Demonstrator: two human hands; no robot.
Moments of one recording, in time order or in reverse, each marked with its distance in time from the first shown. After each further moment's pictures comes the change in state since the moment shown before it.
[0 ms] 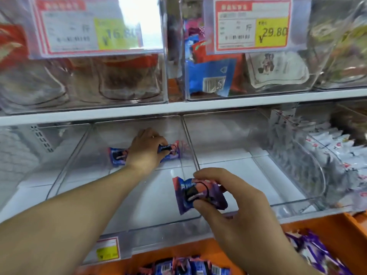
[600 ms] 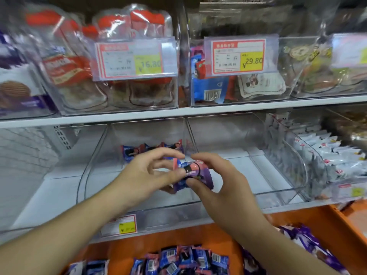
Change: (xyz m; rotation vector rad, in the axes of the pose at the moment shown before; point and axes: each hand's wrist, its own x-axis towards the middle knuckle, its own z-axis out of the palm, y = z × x) left_hand -0.112 0.091 -0.155 -1.144 -0.367 -0.258; right_hand 0.005 -0.022 0.010 0.000 0.078 -0.029
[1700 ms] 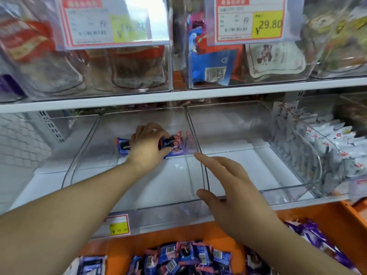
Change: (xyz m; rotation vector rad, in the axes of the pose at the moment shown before) left_hand 0.131 -0.114 -0.038 1.187 0.386 0.183; right_hand -0.001 0.048 -0.005 -0.336 -0.226 -0.052
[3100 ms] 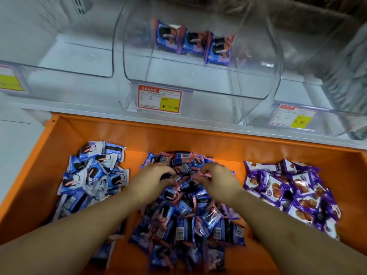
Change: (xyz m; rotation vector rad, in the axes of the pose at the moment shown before) left_hand -0.334 -0.012 0.053 -0.494 -0.717 -0.341; right_hand -0.088 0.066 0.197 -0.144 -0.559 0.238
